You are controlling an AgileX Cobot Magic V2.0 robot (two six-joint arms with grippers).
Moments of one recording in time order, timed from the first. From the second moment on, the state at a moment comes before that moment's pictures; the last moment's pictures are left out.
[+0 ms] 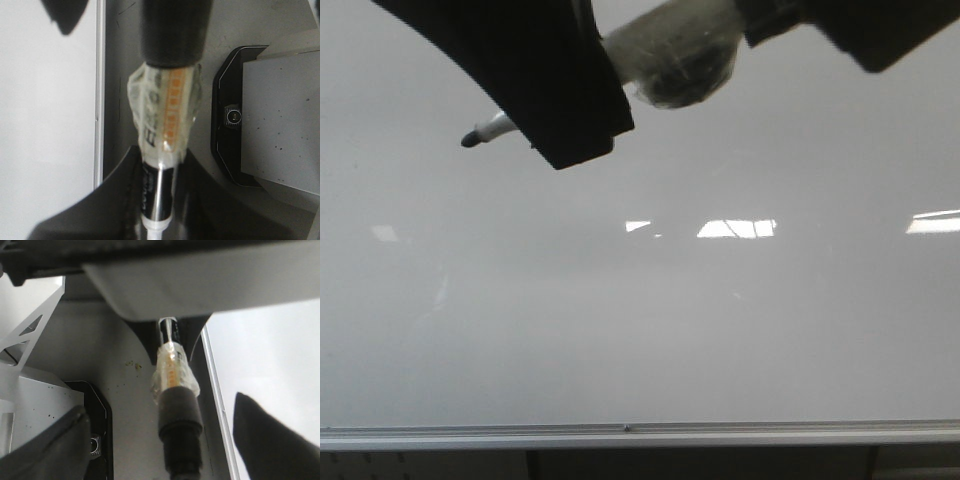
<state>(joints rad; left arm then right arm) -0.96 1.41 -1.31 -0.11 1.13 0.63 0.58 1.05 -0.98 0.64 0.94 -1.08</state>
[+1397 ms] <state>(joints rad) -0.96 1.41 -1.31 -0.11 1.08 0.63 0.58 1.09 -0.98 0.67 0.89 -1.08</state>
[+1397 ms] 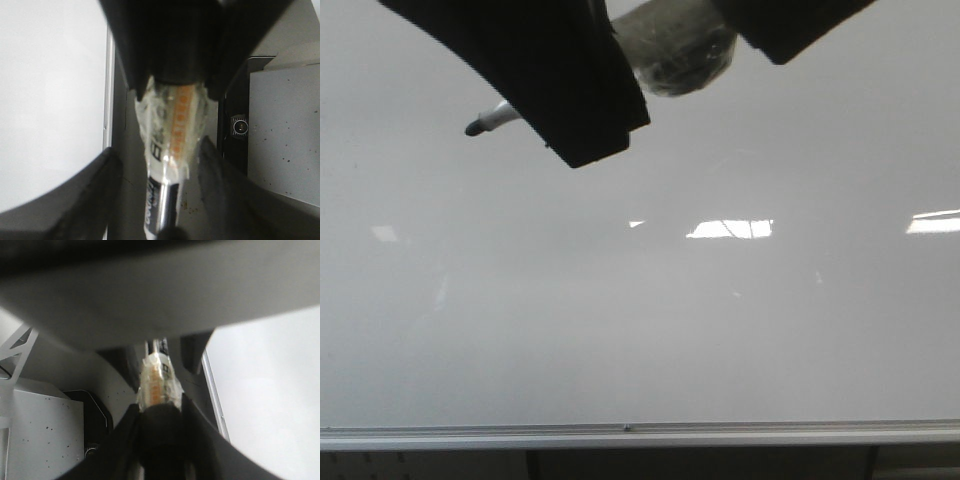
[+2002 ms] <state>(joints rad) -0.59 1.07 -1.20 -0.21 1.08 0.45 0.34 1.01 -1.04 0.39 1.04 -0.71</state>
